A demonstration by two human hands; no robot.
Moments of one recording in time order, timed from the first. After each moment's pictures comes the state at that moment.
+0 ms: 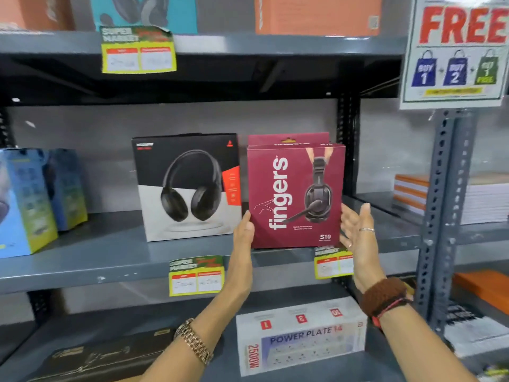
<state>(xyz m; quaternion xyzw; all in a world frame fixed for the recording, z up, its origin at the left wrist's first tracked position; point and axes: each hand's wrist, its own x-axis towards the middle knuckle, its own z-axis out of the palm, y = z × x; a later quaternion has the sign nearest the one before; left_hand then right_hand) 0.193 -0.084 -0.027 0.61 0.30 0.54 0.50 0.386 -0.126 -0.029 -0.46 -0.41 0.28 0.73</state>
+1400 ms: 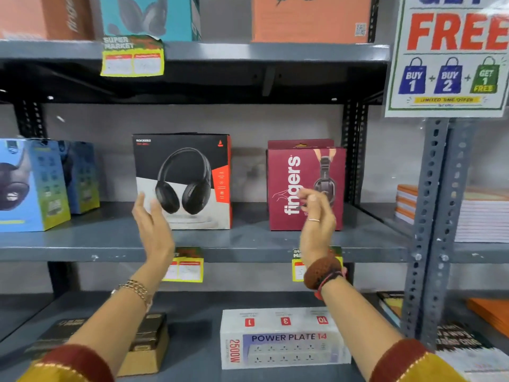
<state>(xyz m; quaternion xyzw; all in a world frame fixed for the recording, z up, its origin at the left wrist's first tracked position) 0.123 -0.044 -0.026 0.43 0.41 0.78 0.19 0.374 -0.093 -0.014 -0.32 -0.47 0.13 0.81</state>
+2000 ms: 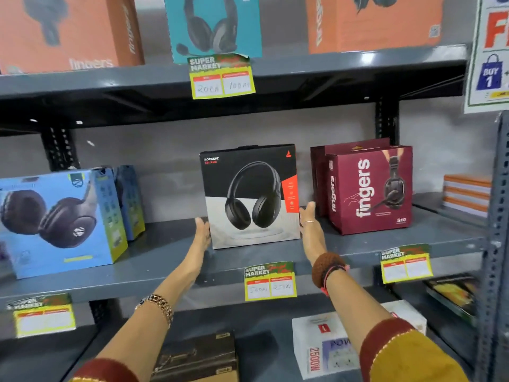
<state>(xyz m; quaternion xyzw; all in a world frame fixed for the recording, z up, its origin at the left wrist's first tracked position) -0.024 0.012 -0.022 0.66 0.44 0.44 0.43 0.214 -0.022 -0.013 -0.52 -0.42 0.34 0.67</state>
